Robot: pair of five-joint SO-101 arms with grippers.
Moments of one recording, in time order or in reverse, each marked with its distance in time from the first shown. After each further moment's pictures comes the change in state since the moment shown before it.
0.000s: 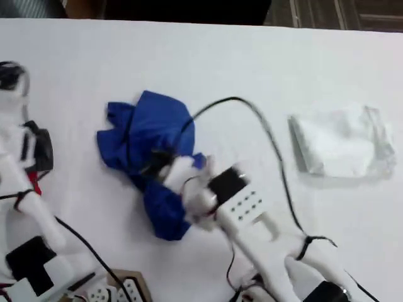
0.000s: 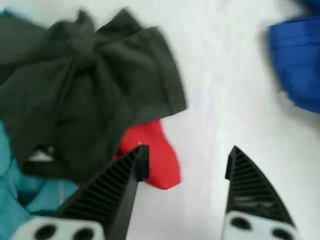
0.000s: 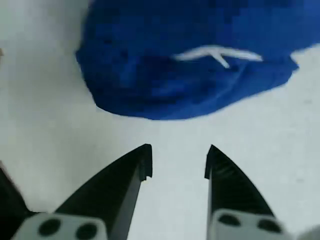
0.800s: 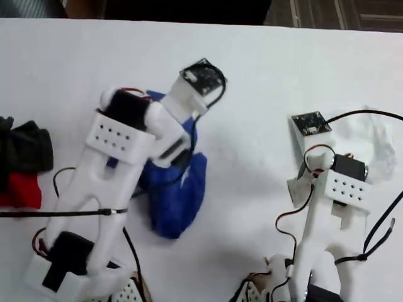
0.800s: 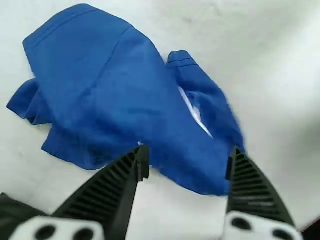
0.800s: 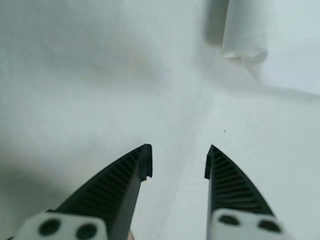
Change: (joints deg) left arm 60.2 0.1 -18.8 21.8 11.2; right arm 62.1 0.0 3.4 -0.1 5.3
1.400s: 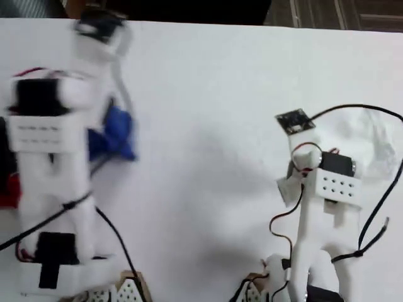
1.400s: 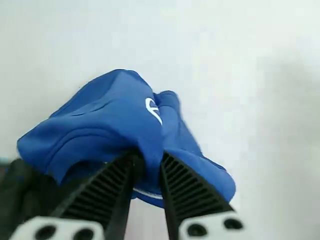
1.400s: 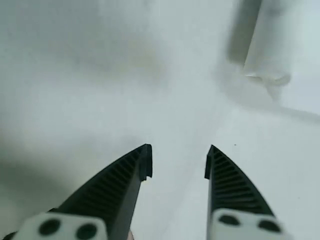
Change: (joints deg) left arm -17.7 0.4 -15.6 1.7 3.5; right arm -4.7 0.0 0.0 0.1 0.1
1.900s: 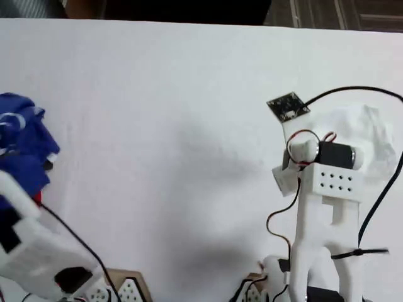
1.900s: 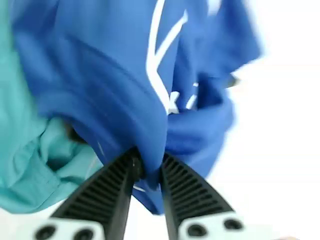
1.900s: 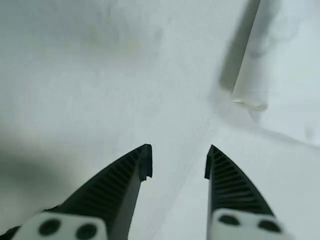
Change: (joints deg) left arm -46.4 18.1 -0.3 -1.1 -16.9; right arm -5.8 0.0 -9.1 5.5 0.0
